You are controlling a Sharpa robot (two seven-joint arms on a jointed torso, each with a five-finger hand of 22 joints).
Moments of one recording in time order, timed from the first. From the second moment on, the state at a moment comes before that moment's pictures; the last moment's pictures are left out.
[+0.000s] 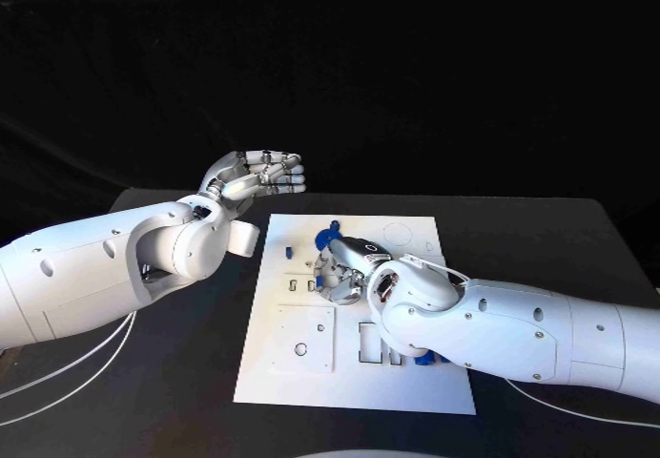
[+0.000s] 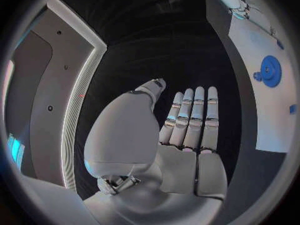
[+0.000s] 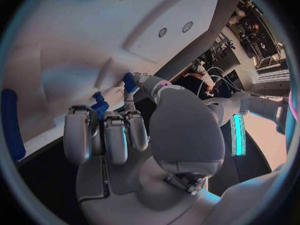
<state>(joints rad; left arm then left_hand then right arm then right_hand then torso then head) 1.27 -0.89 -0.03 1.54 -0.04 -0.32 0.40 1.40 -0.15 0.31 0.18 0.31 0.83 0.21 0.26 0.22 1.03 0.19 0.07 0.07 0.92 0.15 0.23 0.22 0.17 0.81 0.26 0.28 0.08 1.18 -0.50 -0.16 1.54 -1.45 -0.44 -0.43 1.28 -0.22 0.56 0.09 0.22 1.01 0.10 0.22 0.58 1.47 0.02 1.46 1.31 1.47 -0.04 1.57 1.31 0.06 1.45 0.07 1.39 1.31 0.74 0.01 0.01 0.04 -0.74</state>
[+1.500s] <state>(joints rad) 1.27 -0.90 -0.03 1.53 -0.13 -0.31 0.30 1.31 -0.15 0.23 0.25 0.31 0.84 0.18 0.27 0.24 1.18 0.11 0.16 0.12 1.20 0.06 0.45 0.38 0.17 1.04 0.17 0.41 0.14 1.21 -0.65 -0.15 1.65 -1.38 -0.54 -0.30 1.38 -0.19 0.20 0.24 0.20 0.86 0.15 0.15 0.46 1.42 0.07 1.41 1.31 1.47 0.00 1.57 1.31 0.06 1.43 0.11 1.33 1.31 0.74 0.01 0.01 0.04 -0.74</state>
